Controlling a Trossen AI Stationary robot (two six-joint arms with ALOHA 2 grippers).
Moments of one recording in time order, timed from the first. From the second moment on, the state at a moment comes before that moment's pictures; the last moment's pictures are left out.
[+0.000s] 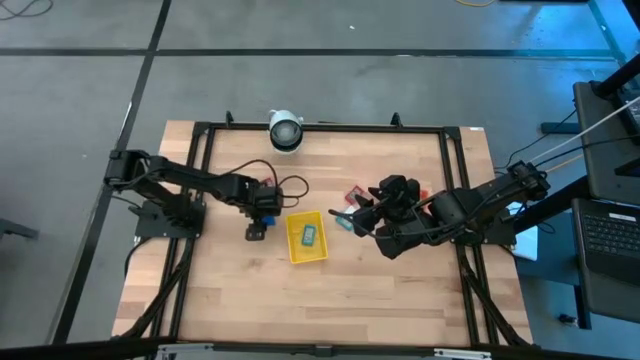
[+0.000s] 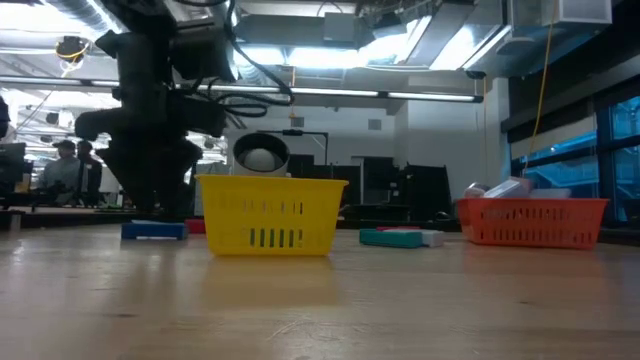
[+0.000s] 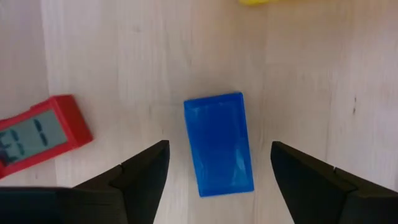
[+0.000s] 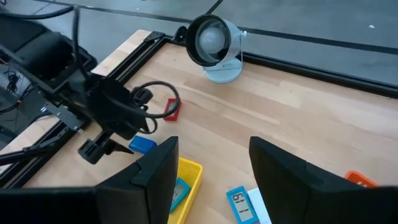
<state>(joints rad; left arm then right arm) 0.05 1.44 0.76 -0.65 -0.02 -0.01 0.46 1.58 1.67 -1.18 0.92 1.30</state>
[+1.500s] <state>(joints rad) 0.01 1.36 1.02 -0.46 0.11 -0.01 0.47 1.58 1.67 -1.19 0.93 1.30</state>
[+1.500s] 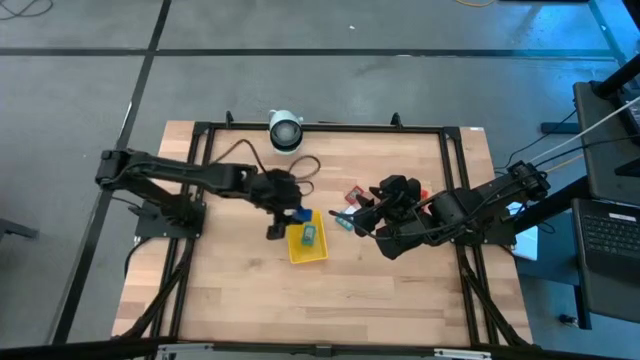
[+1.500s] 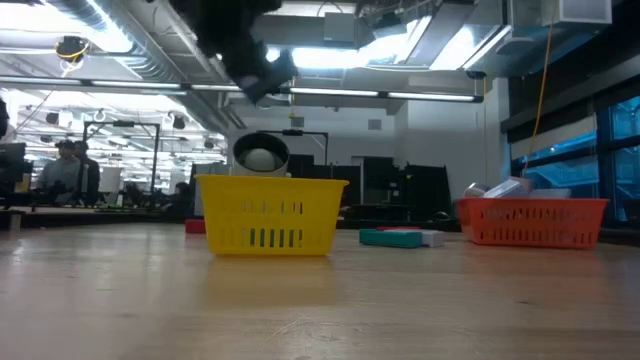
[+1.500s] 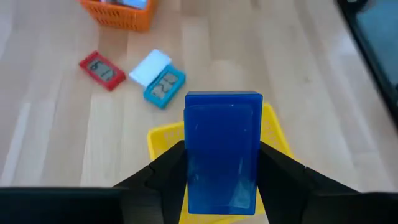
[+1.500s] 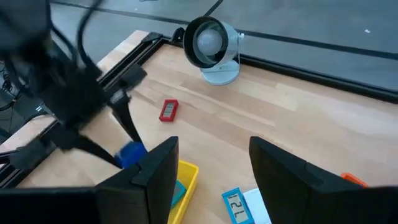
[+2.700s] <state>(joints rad) 0.53 1.45 0.98 -0.88 0.04 -0.07 0.48 1.58 1.67 -1.19 0.94 1.33</state>
